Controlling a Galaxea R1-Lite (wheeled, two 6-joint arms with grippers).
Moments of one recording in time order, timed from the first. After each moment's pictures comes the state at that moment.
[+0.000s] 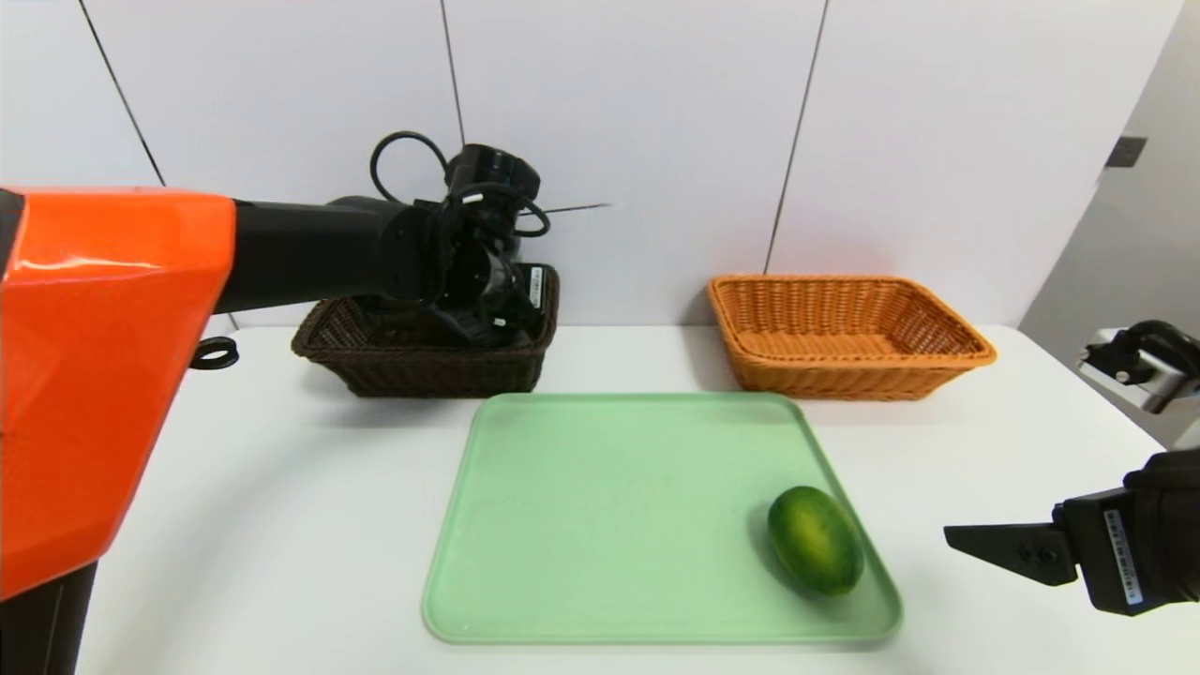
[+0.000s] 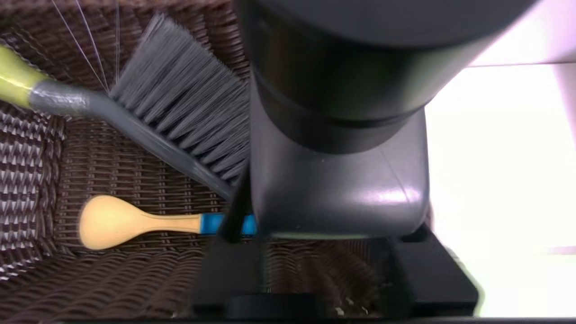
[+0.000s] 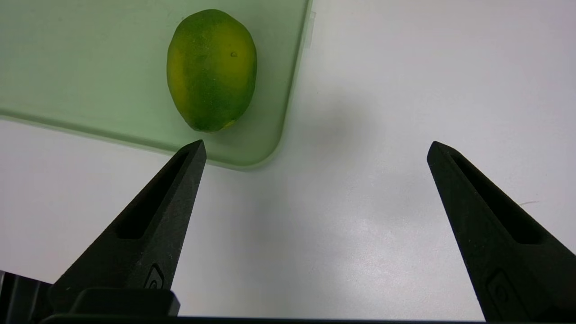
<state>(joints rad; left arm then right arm) -0.48 2.17 -1.89 0.27 0.38 -0.24 0.42 1.20 -0.86 0.48 -0.09 0.19</state>
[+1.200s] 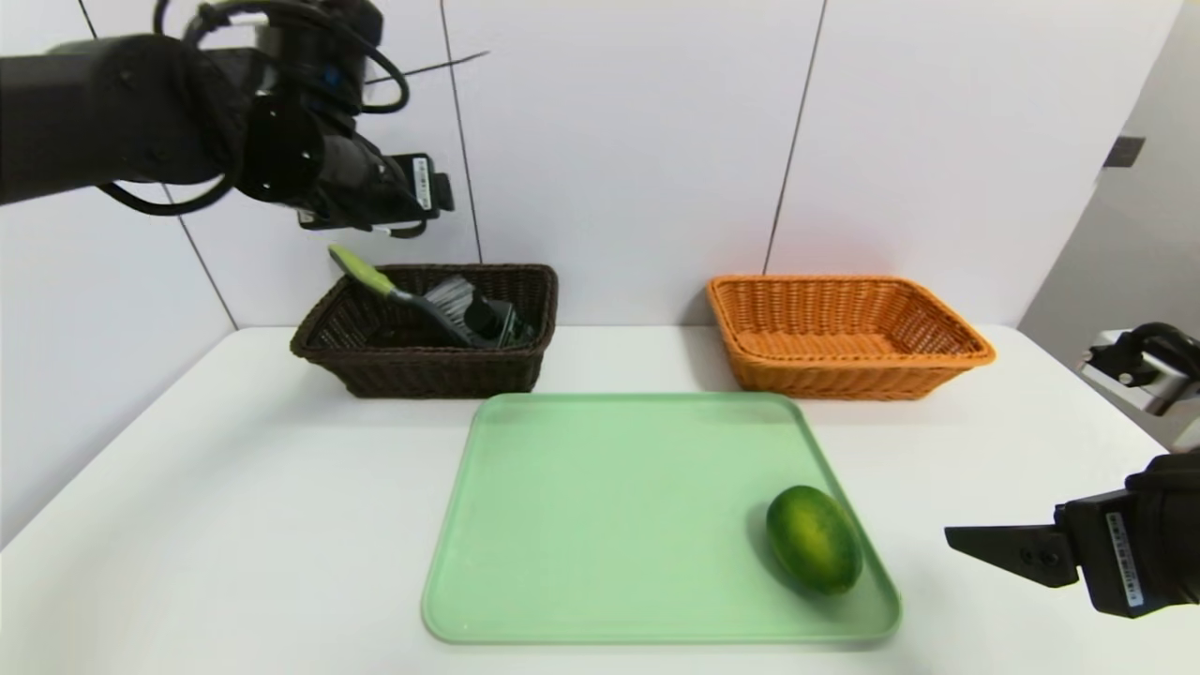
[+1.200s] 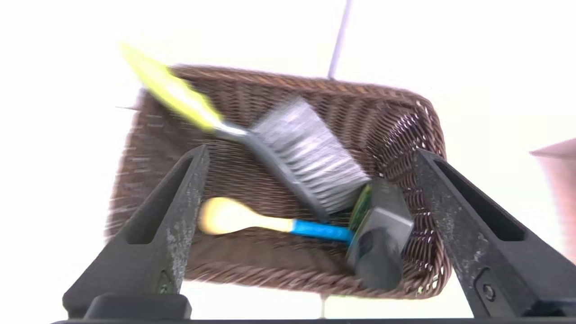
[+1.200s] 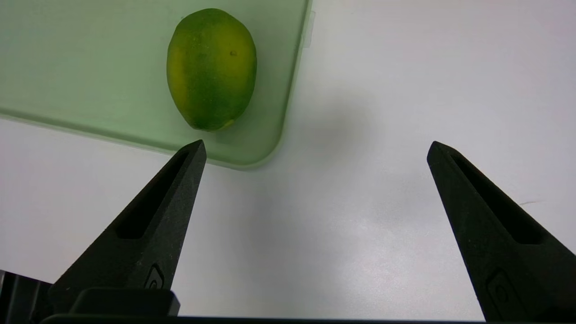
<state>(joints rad) -0.35 1.90 -1.91 0.41 0.39 -0.27 0.42 1.19 -0.85 0.46 -0.09 0.19</state>
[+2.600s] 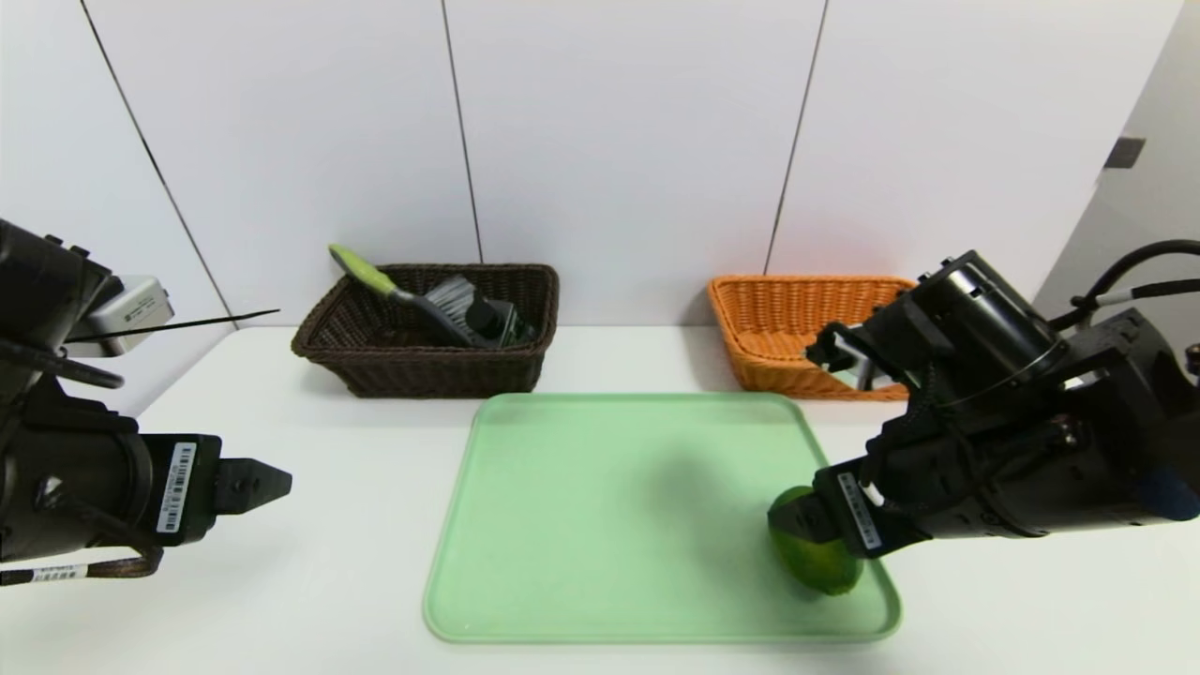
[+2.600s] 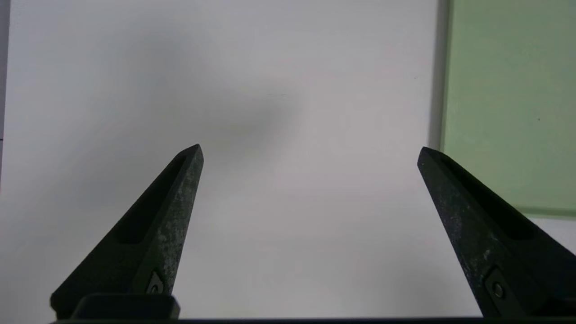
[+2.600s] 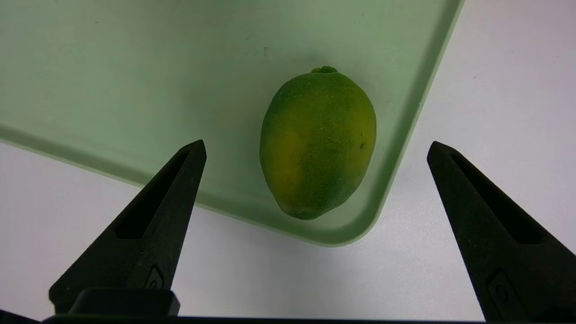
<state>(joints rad) -0.48 1.24 -1.07 0.67 0.39 -0.40 0.66 1.60 -1.12 0.50 -0.19 0.26</state>
